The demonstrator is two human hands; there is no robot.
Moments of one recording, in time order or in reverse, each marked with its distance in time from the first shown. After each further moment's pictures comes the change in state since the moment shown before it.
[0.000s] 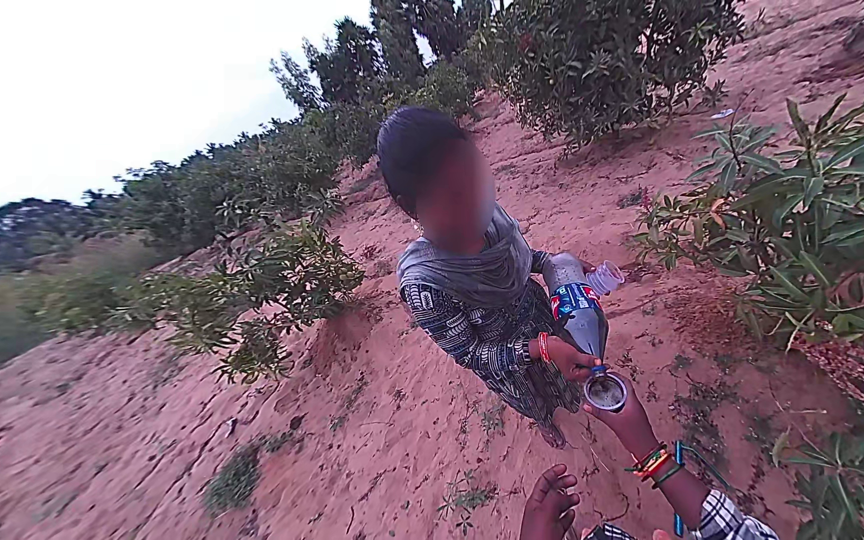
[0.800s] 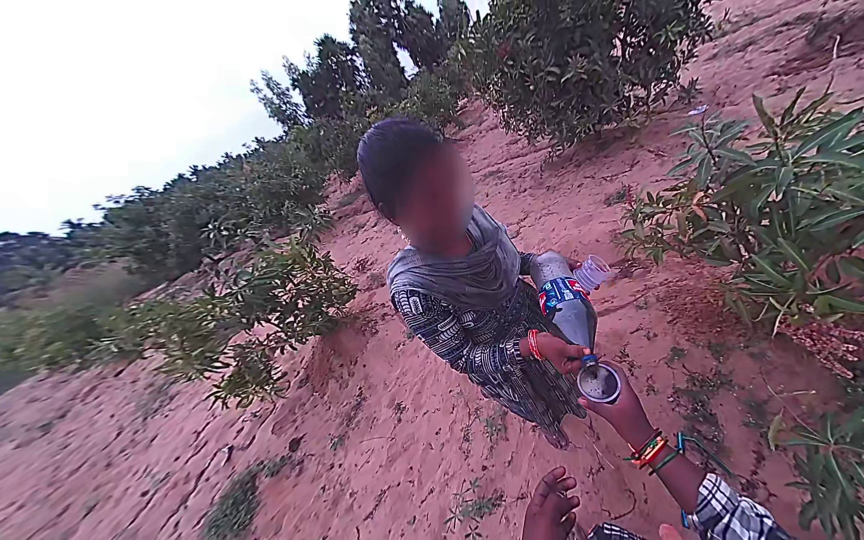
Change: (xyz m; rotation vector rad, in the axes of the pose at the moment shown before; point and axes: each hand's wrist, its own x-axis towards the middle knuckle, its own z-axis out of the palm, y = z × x) left_hand -0.004 0.001 -0.005 0.067 -0.013 -0.011; right_hand 0.004 -0.018 0.001 0.070 -0.029 -0.079
